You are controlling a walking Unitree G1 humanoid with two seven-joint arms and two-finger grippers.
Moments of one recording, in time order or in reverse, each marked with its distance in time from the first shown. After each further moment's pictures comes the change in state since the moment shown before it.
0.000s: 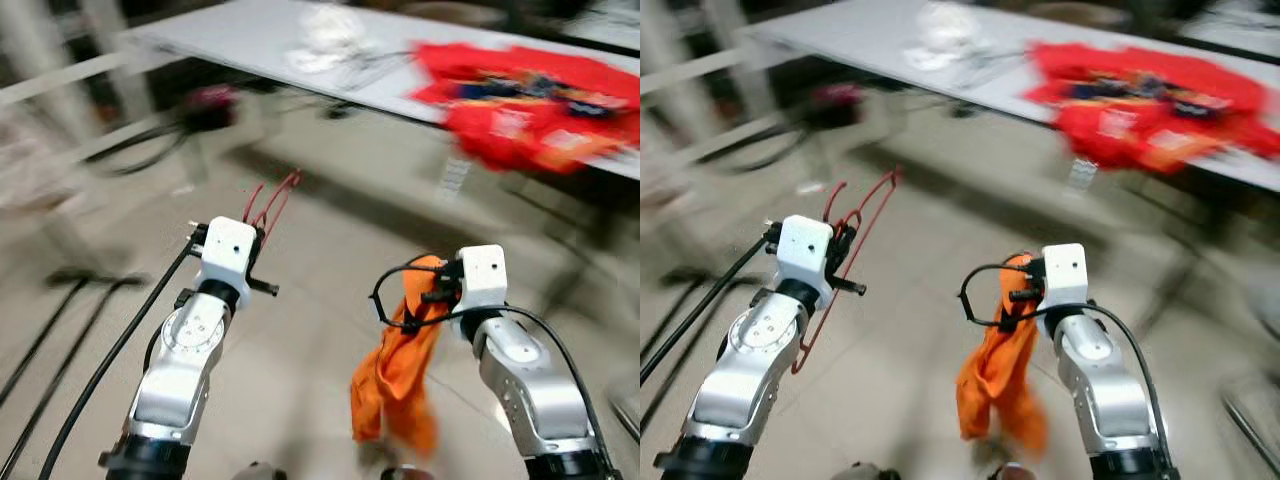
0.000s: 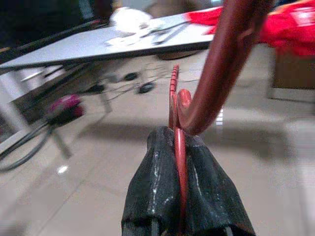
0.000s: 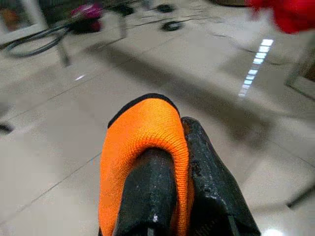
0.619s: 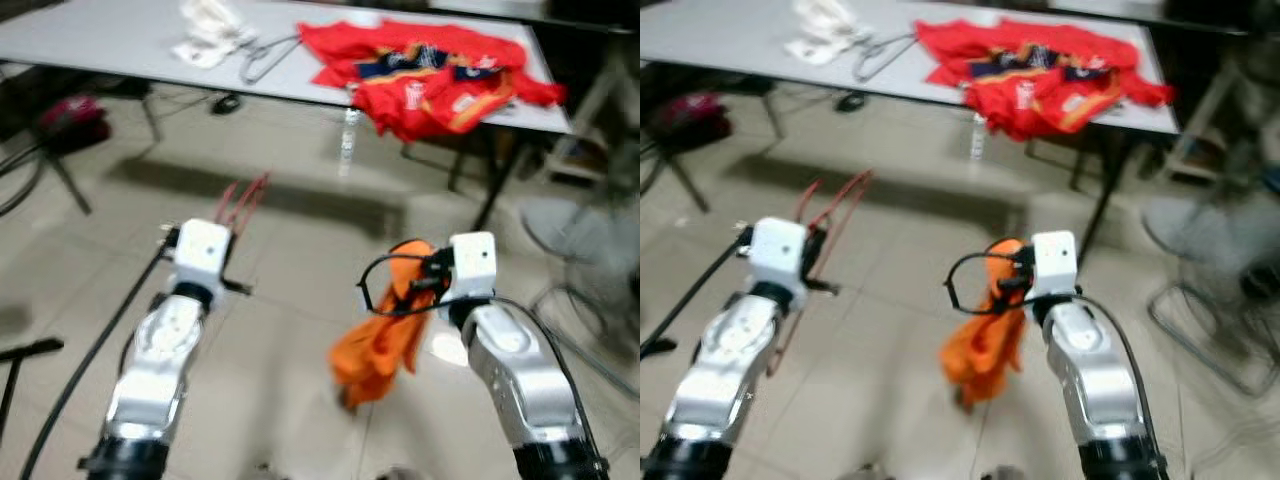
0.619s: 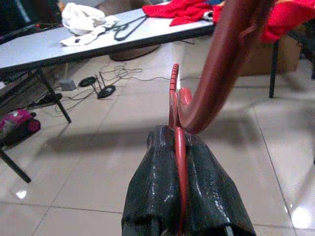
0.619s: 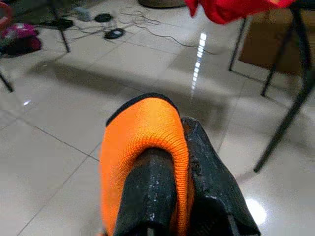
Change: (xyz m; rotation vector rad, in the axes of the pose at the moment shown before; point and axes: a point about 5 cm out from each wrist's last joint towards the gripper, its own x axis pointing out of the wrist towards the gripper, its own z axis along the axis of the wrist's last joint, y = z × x) left arm -0.008 0.029 -0.011 0.034 0.032 0.095; right arm 0.007 0.010 0.014 0.005 -0.060 0.057
